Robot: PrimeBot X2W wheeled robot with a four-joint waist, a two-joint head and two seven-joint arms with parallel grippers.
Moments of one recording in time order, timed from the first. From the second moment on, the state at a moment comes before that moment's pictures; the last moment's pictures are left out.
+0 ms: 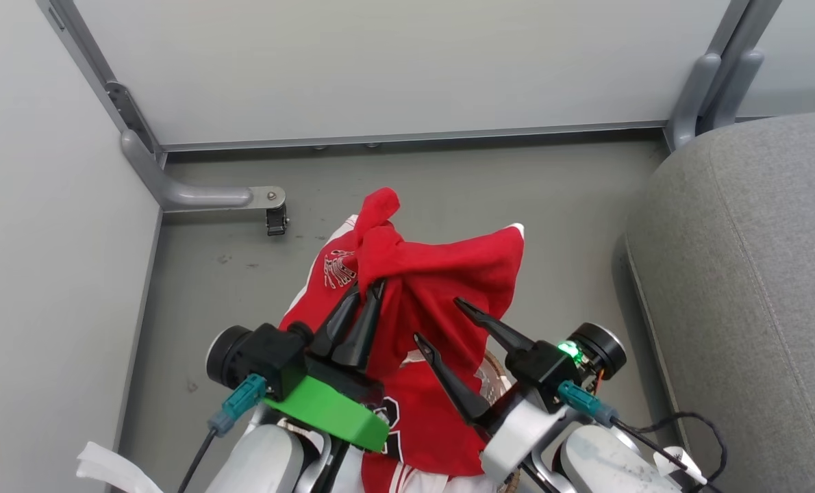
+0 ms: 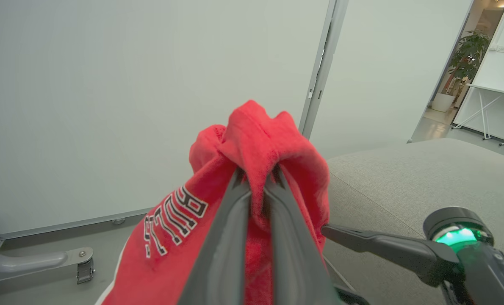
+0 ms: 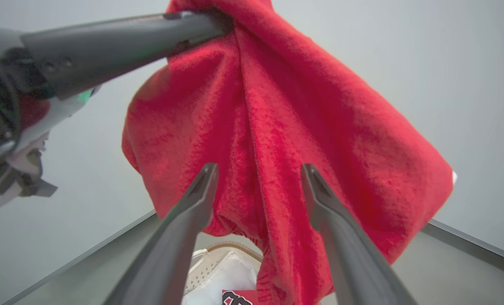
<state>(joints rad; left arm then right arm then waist) -0.25 0.11 -0.51 0.16 -0.40 -0.13 -0.26 -0.28 -0.05 0.55 0.29 0.12 0.13 -0.26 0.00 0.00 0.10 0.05</state>
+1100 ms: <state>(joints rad) -0.24 0.12 -0.57 0.16 -0.41 -0.13 -0.26 -0.33 -0.05 0.51 0.34 0.16 0.13 -0.26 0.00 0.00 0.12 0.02</state>
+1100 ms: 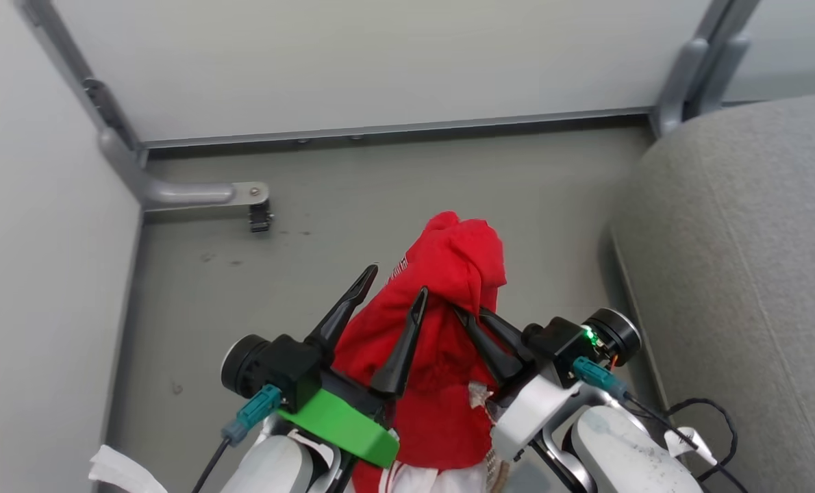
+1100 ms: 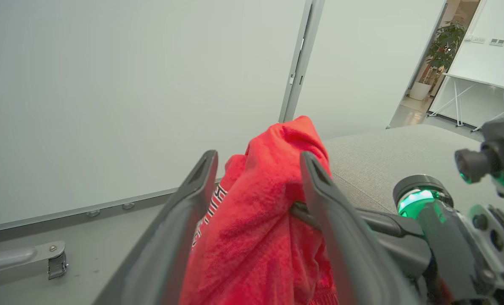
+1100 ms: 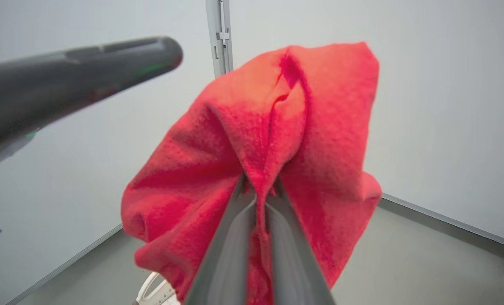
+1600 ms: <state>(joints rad) -0.24 0.15 -0.57 0.15 -0.38 -0.13 -0.26 -0.27 -0.05 0.44 0.29 0.16 0.13 -0.26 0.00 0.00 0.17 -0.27</state>
